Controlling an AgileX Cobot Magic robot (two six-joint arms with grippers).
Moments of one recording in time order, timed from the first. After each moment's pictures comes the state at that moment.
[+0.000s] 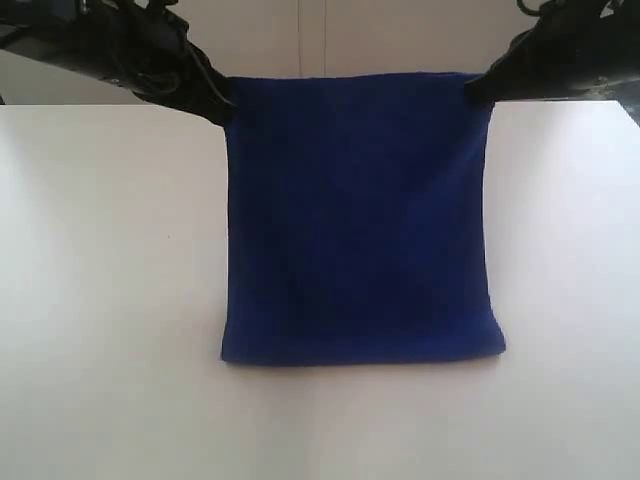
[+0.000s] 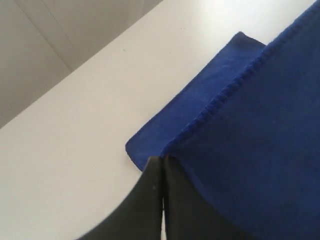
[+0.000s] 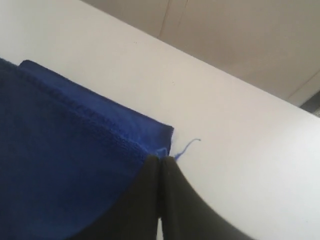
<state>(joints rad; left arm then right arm) -0.43 1.61 -1.29 -0.47 0.41 0.78 0.21 1.44 -1.12 0.18 0.37 -0.43</state>
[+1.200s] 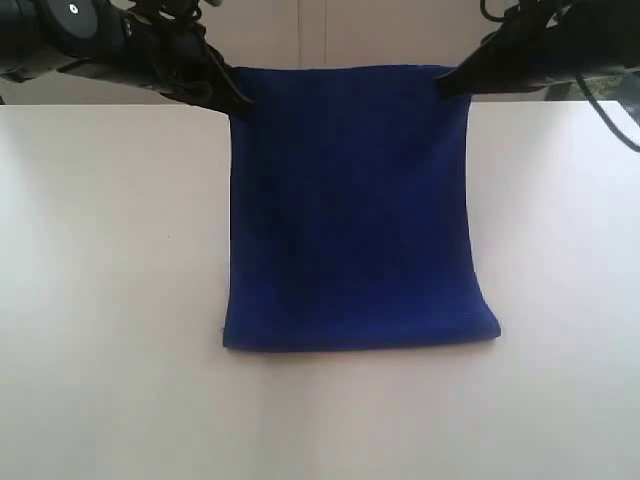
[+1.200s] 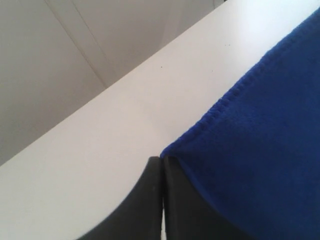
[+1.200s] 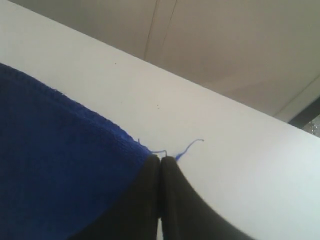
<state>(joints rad) -0.43 1.77 -1.35 -0.46 0.21 0.78 0.21 1.65 -1.21 0.18 0.19 -0.42</state>
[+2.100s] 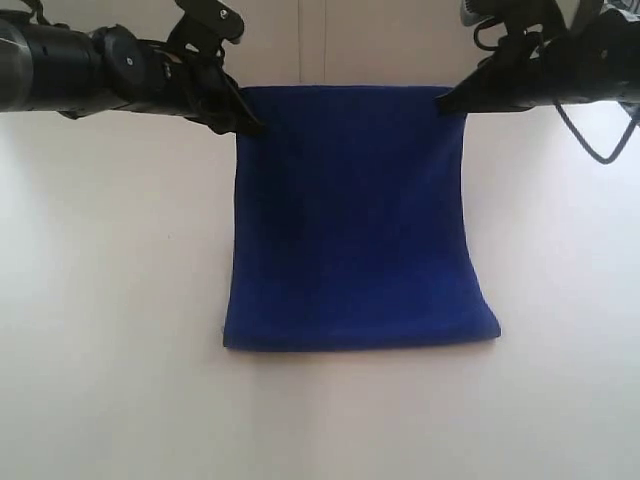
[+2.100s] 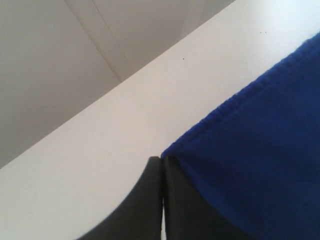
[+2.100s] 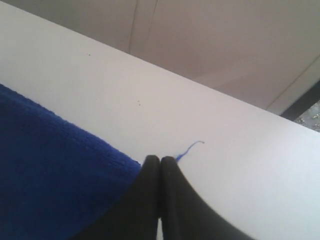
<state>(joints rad) -0.43 1.95 -1.42 -0.45 0.06 0.78 0.18 1.79 -1.22 0.18 0.06 -0.42</state>
